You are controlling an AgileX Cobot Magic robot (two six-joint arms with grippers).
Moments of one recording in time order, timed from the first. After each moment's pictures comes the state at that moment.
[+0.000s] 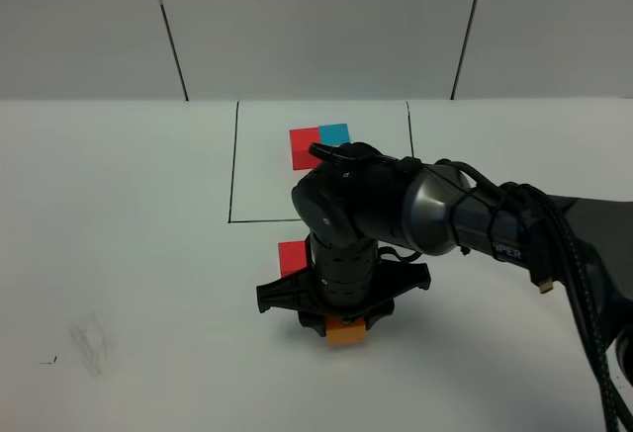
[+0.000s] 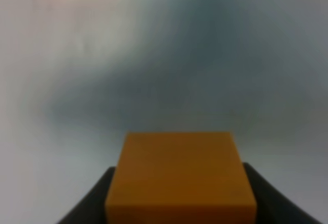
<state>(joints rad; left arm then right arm) 0.07 -0.01 -0.51 0.17 1.08 -0.19 0.80 2.13 -1.55 -0.07 1.00 0.74</state>
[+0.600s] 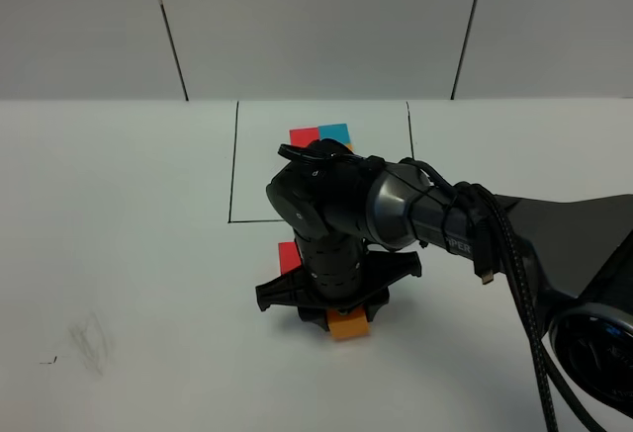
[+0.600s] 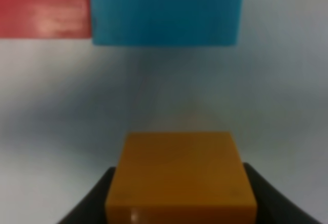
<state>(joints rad) 0.07 -0.01 -0.51 0.17 1.08 -0.19 0.80 2.25 -1.69 -0.14 1.13 0.75</state>
